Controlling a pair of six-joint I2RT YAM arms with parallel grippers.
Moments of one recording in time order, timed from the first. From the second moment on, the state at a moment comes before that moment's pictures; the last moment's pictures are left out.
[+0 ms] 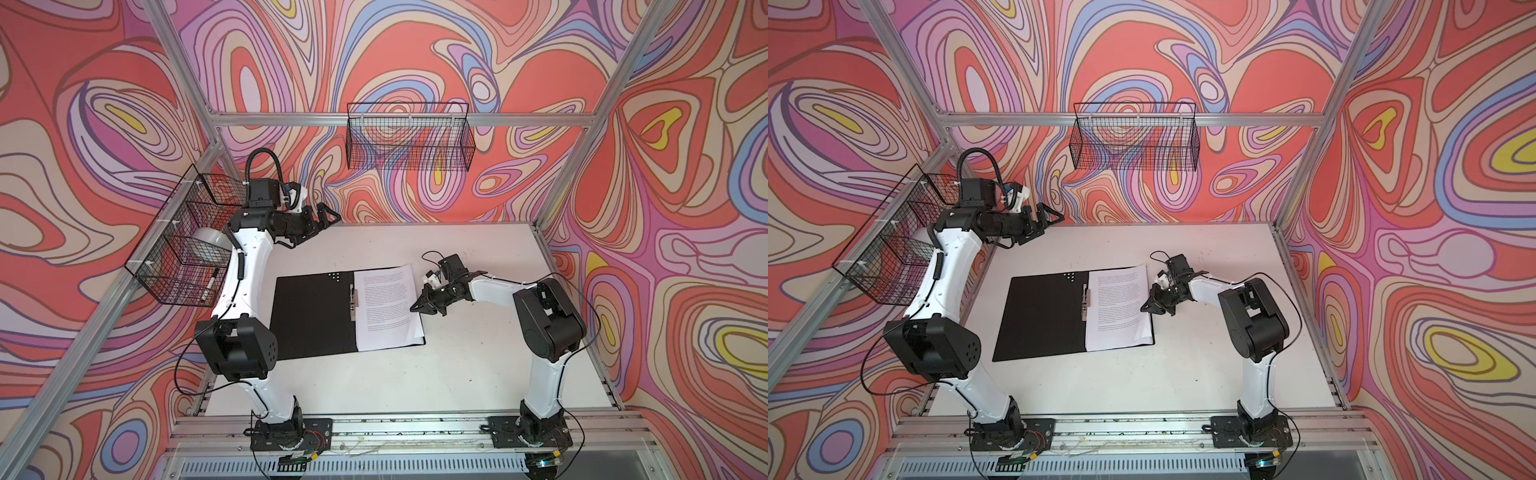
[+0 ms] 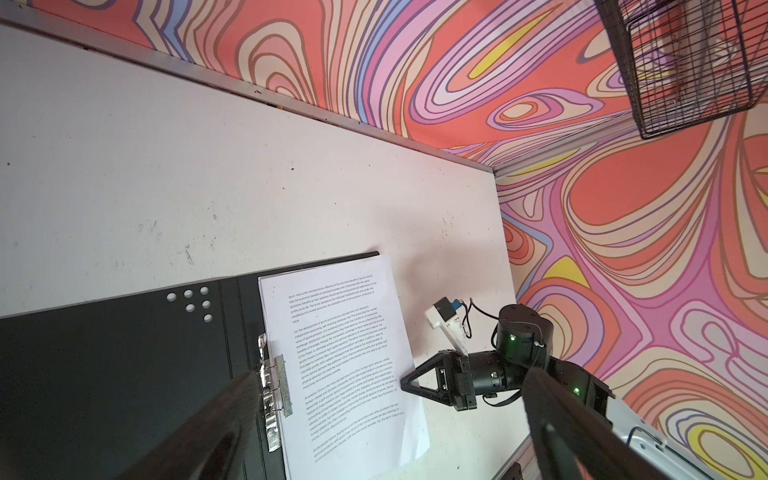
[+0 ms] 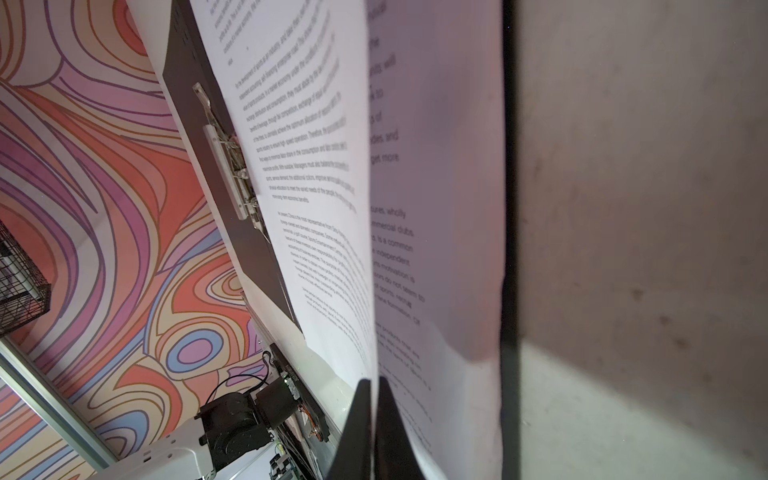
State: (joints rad) left arm 0.07 1.75 1.89 -0.94 0.68 -0.35; right arm 0.40 1.95 1.18 -0.33 -0.78 0.73
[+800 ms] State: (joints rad) left arm 0.07 1.75 1.88 -0.93 0.69 -0.35; right arm 0.41 1.97 1.23 -0.44 -0.72 0.69
